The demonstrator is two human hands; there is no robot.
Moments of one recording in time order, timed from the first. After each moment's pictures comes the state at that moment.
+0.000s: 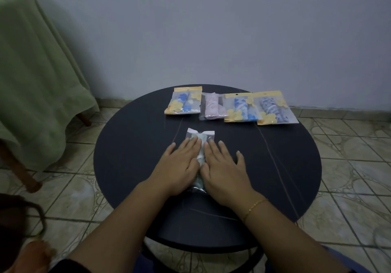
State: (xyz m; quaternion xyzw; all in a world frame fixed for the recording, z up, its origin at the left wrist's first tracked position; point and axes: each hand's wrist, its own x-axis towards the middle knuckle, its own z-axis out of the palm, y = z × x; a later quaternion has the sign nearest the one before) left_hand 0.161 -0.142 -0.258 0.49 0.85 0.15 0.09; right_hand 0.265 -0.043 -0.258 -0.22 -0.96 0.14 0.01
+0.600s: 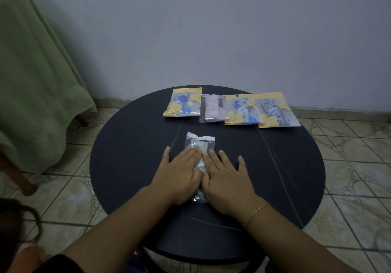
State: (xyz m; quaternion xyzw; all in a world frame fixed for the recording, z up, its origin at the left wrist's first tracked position) left_hand 0.162 -0.138 -0.261 0.48 0.87 0.10 0.10; right_hand 0.262 -0.039 -0.260 -0.22 -0.97 0.12 -0.04
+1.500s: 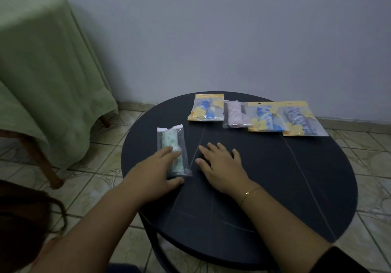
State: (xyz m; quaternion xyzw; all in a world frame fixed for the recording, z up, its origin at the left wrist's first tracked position) left_hand 0.118 -0.225 -0.234 0.39 0.91 0.11 0.07; right_hand 0.197 -0.052 -0.260 -0.17 -0.97 0.17 0.01
